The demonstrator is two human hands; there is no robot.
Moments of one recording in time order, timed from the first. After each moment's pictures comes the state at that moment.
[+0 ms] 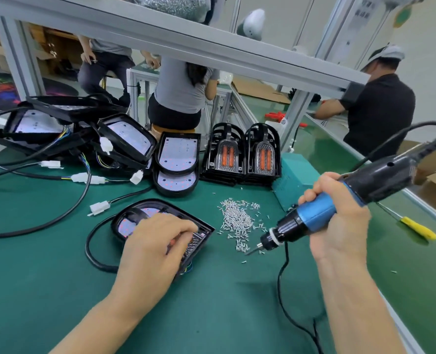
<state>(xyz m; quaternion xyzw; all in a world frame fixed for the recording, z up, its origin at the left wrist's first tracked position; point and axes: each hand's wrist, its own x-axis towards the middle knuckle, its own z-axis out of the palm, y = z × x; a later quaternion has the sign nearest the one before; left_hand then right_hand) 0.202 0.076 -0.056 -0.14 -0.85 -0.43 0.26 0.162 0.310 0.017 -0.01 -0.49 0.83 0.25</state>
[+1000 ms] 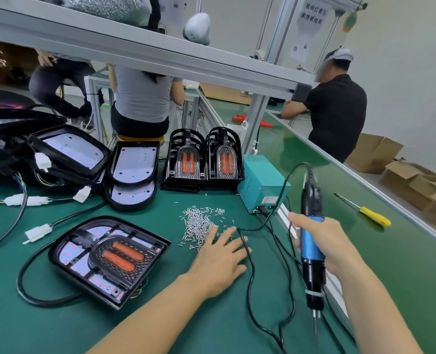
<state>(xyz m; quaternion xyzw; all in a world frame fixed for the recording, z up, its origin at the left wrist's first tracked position) 0.109 0.234 -0.124 -0.38 -0.92 -0.06 0.03 0.149 0.439 -0.020 -0.23 -0.74 0.63 0.07</state>
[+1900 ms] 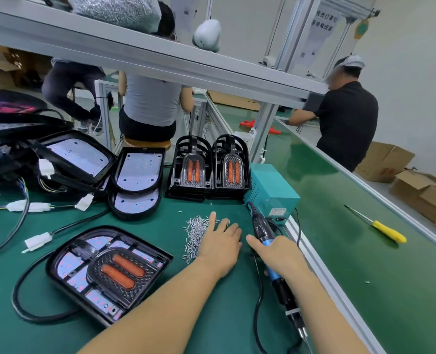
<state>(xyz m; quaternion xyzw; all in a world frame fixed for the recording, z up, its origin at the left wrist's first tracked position) 0.052 0.252 -0.116 -0.26 -0.96 0.01 0.04 0.091 0.392 -0.080 -0.22 -0.95 0.21 -0.01</state>
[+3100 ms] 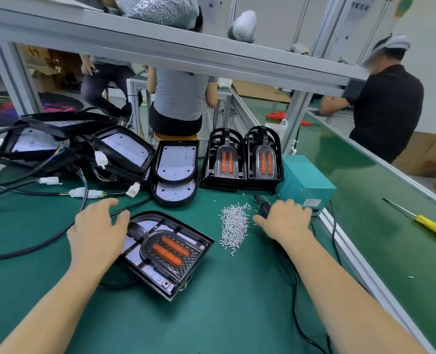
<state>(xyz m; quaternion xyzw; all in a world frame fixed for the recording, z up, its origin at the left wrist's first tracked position) 0.120 0.009 -0.074 0.21 -0.92 -0.29 0.17 0.063 0.315 -0.046 -0.13 -0.99 -0.11 0.01</state>
